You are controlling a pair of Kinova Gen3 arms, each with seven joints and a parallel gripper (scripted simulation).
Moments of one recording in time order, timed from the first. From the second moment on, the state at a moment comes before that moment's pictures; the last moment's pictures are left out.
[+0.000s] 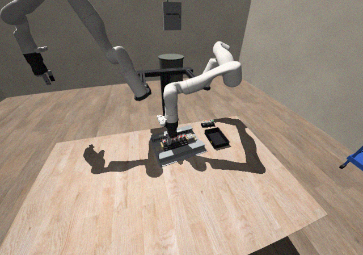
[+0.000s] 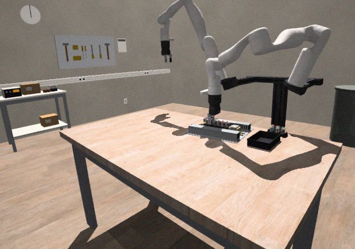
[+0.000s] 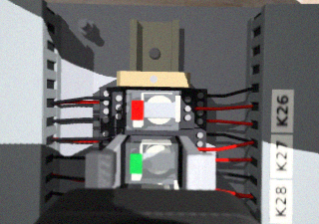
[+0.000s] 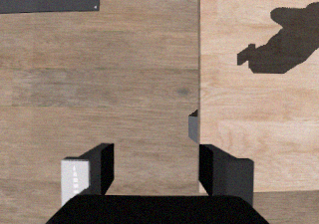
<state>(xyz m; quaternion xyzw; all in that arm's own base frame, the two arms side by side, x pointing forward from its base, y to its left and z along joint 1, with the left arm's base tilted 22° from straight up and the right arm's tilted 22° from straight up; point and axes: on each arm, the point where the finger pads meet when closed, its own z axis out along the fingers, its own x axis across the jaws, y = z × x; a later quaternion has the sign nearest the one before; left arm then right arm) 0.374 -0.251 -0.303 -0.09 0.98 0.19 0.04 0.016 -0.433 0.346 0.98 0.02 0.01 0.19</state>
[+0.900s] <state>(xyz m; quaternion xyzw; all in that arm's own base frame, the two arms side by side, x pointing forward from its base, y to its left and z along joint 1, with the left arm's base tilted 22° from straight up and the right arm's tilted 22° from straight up) 0.373 -0.251 -0.303 -0.08 0.98 0.19 0.05 0.016 -0.433 0.346 0.98 0.02 0.01 0.19</state>
